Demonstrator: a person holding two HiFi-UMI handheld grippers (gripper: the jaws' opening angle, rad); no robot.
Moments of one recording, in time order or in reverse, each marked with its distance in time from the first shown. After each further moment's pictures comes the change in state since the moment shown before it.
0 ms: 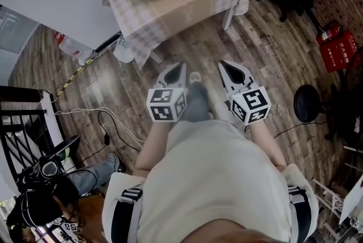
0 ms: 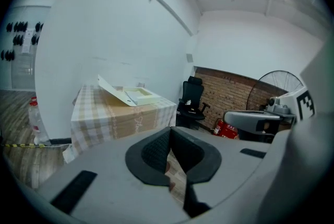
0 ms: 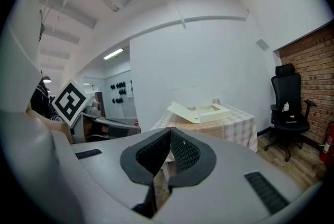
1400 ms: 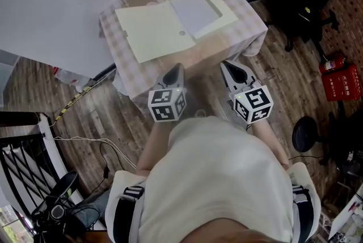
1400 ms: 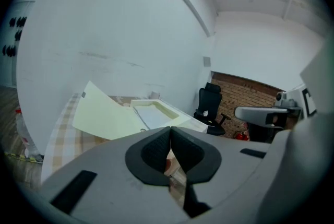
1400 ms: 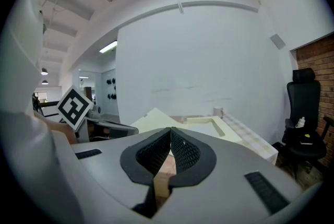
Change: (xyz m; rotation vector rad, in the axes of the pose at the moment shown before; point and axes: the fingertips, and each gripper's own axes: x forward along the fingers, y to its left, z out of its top) left arm 0.222 0.174 0.139 -0.043 -0.048 0.058; right arm 0.262 -0.141 0.089 -0.066 0.015 0.006
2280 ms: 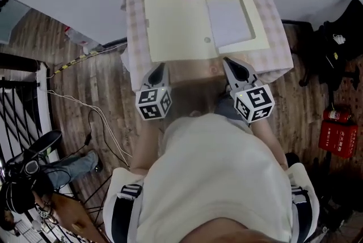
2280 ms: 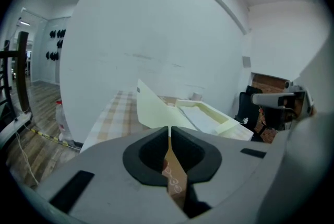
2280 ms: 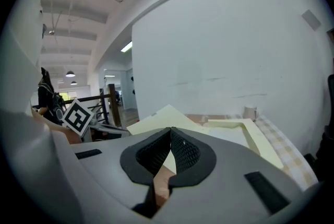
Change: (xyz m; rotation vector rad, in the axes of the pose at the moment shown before) left arm 0.002 0.139 -0.016 -0.137 -0.039 0.386; right arm 0.132 -0.008 0.010 -0.052 0.069 0.305
